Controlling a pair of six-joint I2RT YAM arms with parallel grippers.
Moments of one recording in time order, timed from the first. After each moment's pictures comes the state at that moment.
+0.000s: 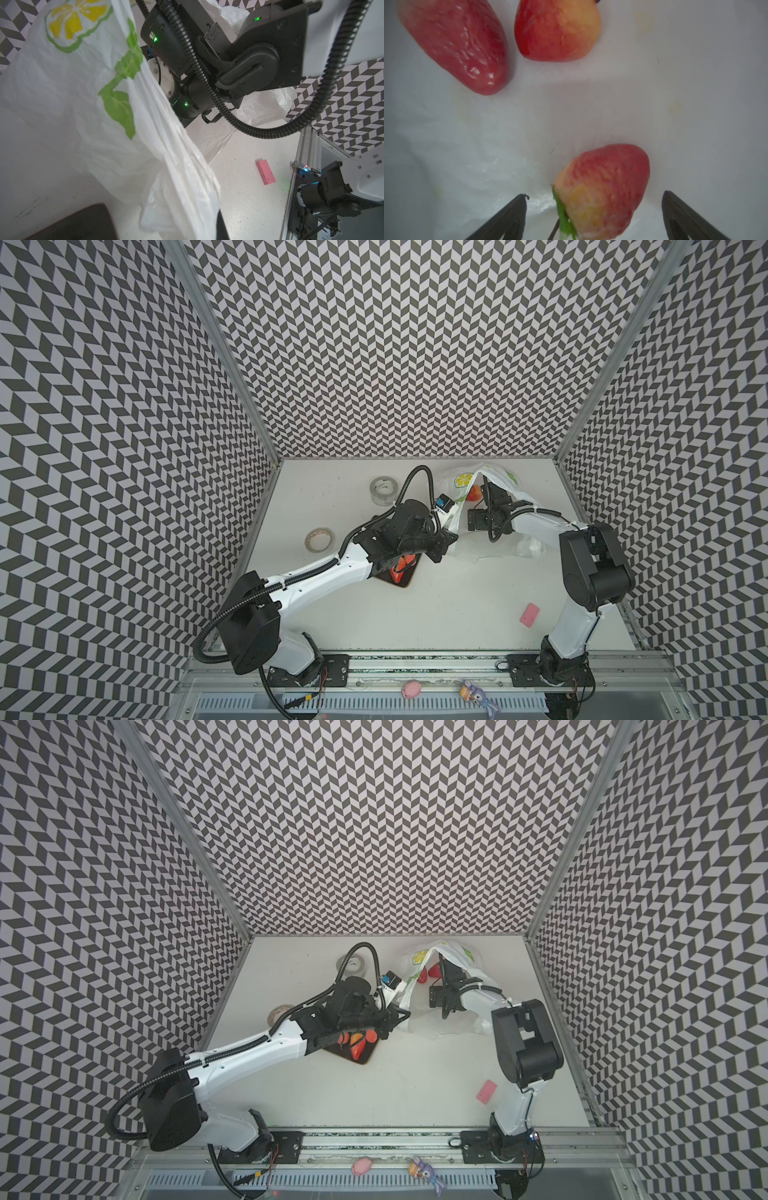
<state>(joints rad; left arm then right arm) -0.89 1.46 1.10 -0.13 0.26 -0.19 0.28 1.79 1.13 -0.40 0.17 0.34</state>
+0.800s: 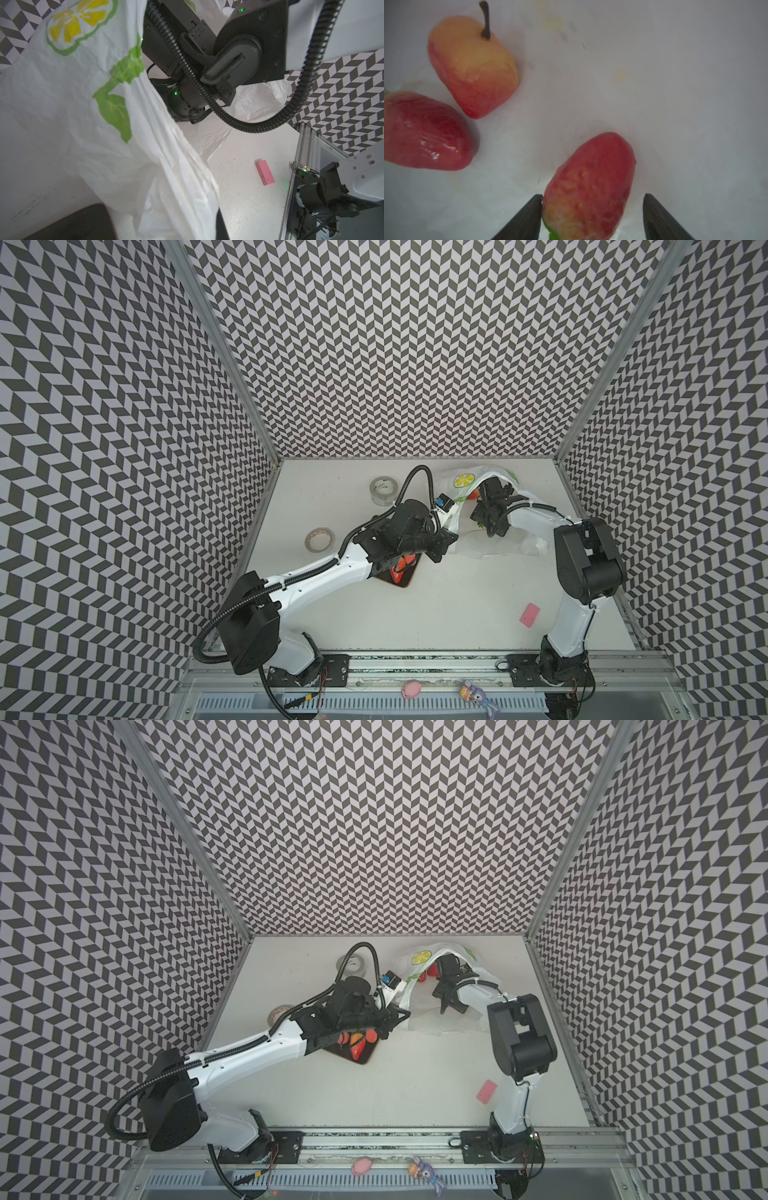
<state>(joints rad) -0.89 1.46 1.10 -0.13 0.26 -0.20 0.28 1.89 1.23 -0.47 0.24 0.88</state>
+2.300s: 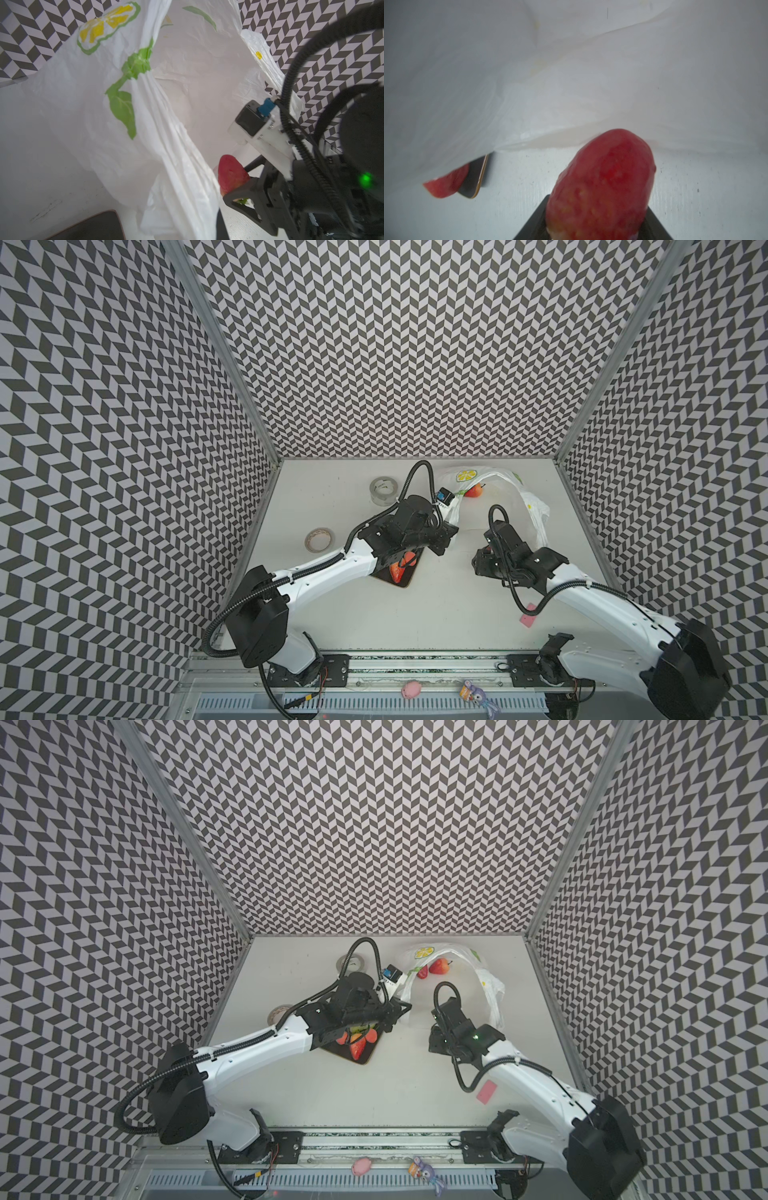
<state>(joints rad) -0.88 1.51 1.14 -0.11 0.20 -0.22 0.61 1.10 0.74 -0.67 0.11 0.75</state>
